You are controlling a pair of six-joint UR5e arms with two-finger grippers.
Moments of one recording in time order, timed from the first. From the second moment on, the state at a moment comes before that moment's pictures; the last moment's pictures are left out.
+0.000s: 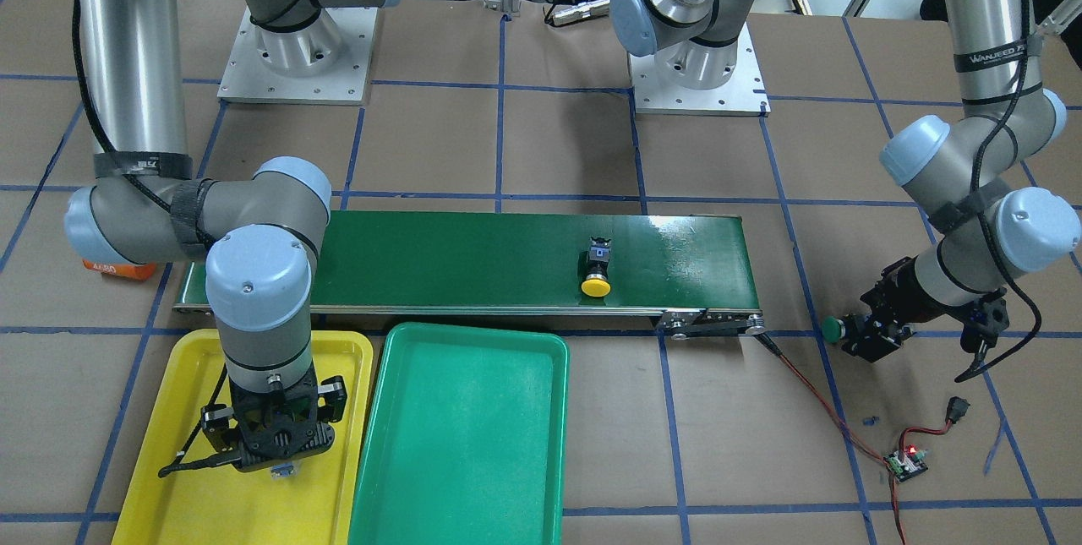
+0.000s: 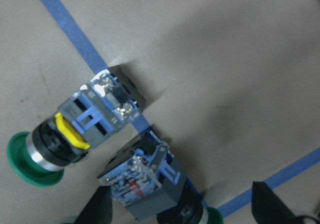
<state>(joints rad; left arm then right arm) -1.06 -2.00 -1.85 -0.93 1.54 -0.48 1.64 -0.98 1.56 -2.41 -1.76 -0.31</state>
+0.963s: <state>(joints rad) -1.05 -2.03 -1.85 -0.94 1.53 -0.46 1.86 -1.09 1.58 -2.36 -1.74 0.05</state>
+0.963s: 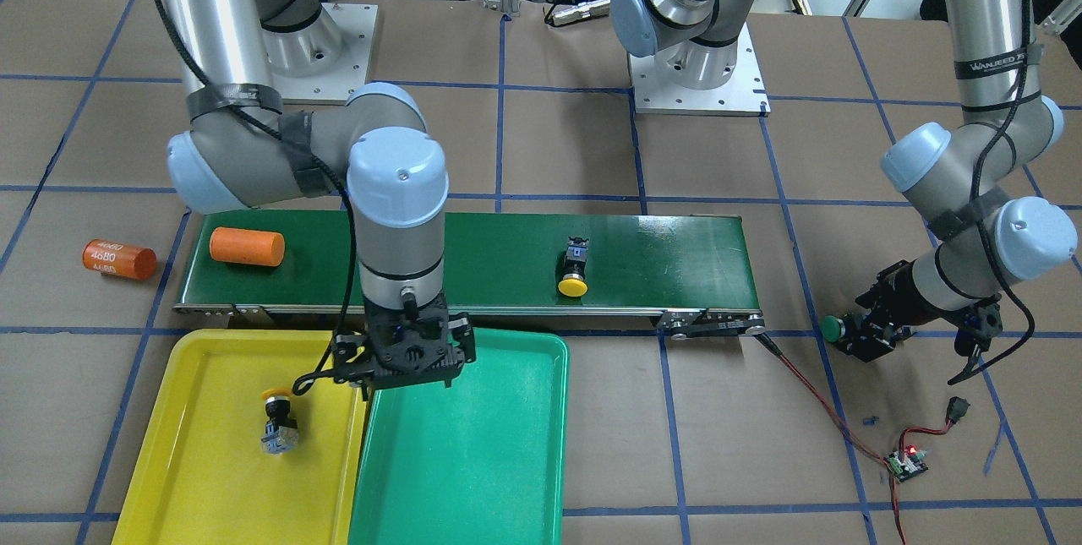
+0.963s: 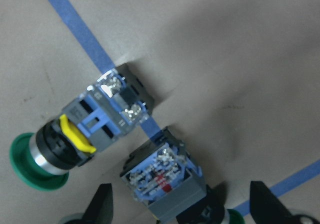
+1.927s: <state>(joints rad) -1.08 -1.94 -1.82 -0.95 1.53 -0.16 1.98 -1.29 1.73 -2.23 -1.63 0.46</state>
